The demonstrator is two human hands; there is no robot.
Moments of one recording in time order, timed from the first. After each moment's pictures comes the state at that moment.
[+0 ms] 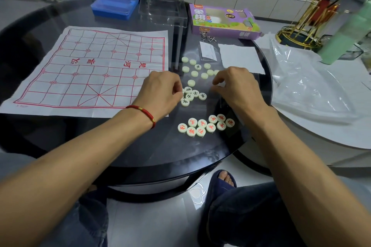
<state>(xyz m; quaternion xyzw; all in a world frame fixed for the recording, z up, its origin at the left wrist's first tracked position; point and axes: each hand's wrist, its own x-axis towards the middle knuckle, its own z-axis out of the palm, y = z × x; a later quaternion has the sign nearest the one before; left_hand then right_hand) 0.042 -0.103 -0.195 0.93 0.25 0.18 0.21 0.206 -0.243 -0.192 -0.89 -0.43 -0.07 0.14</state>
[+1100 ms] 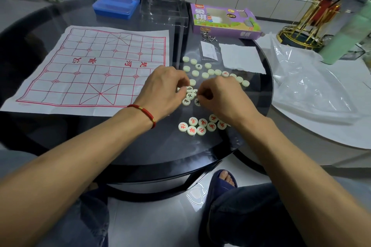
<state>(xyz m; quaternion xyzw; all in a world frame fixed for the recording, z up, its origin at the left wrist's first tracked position) 0.044 -0.102 -0.197 0.94 0.18 0.24 0.18 0.158 -0.242 -0.183 -0.84 -0.51 0.01 0.19</state>
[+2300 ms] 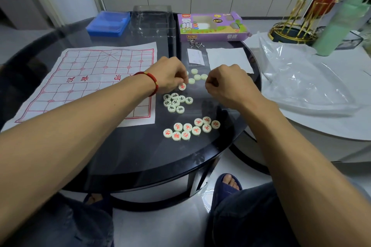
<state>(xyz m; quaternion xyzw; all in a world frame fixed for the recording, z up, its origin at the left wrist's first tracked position) 0.116 -0.086 -0.158 0.97 0.15 0.04 0.19 0.208 -0.263 -0.163 -0.88 -0.45 -0.03 0.17</state>
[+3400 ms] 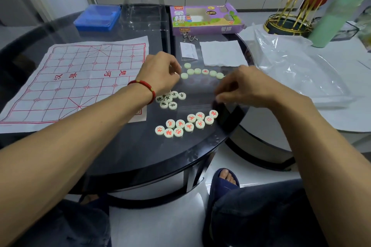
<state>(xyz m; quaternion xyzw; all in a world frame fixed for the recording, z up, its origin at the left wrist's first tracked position) 0.109 -0.113 -0.166 0.93 0.25 0.16 0.22 0.241 -0.315 -0.157 -0.84 -0.49 0.13 0.16</state>
